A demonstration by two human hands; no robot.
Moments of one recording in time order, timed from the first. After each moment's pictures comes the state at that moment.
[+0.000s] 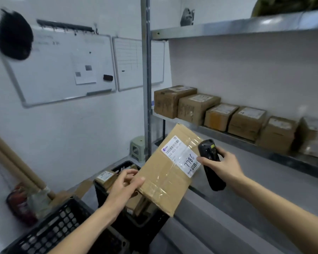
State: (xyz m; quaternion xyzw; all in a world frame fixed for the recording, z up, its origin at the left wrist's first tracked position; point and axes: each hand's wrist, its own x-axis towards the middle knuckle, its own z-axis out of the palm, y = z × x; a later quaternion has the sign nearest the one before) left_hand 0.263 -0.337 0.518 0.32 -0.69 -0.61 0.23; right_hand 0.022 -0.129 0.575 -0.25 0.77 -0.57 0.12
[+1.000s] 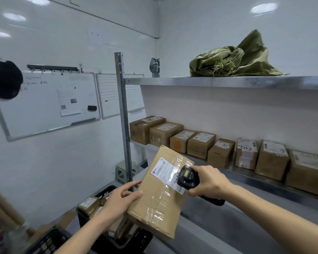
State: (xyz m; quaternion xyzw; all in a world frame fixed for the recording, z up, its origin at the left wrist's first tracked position) left_hand 0.258 -0.227 0.632 0.24 -0.77 -0.57 0.17; right_hand 0.050 0.005 0.699 -0.41 0.90 -0.15 0.02
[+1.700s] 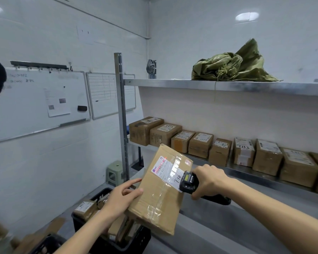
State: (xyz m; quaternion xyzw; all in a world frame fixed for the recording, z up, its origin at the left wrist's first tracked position) left_hand 0.277 -0.275 0.640 0.20 -0.79 -0.55 0.16; right_hand 0.103 -0.033 0.727 -0.35 0.94 0.02 0.02
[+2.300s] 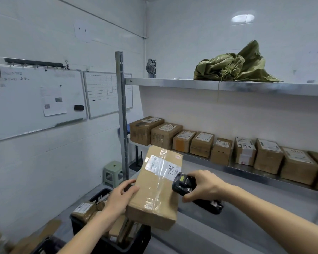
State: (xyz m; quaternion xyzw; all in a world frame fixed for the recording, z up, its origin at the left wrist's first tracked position) left_hand 0.282 -0.296 0.634 0.24 -0.74 -0.61 0.17; right_hand 0.123 -0.051 0.712 -0.37 0.91 -0.14 0.09
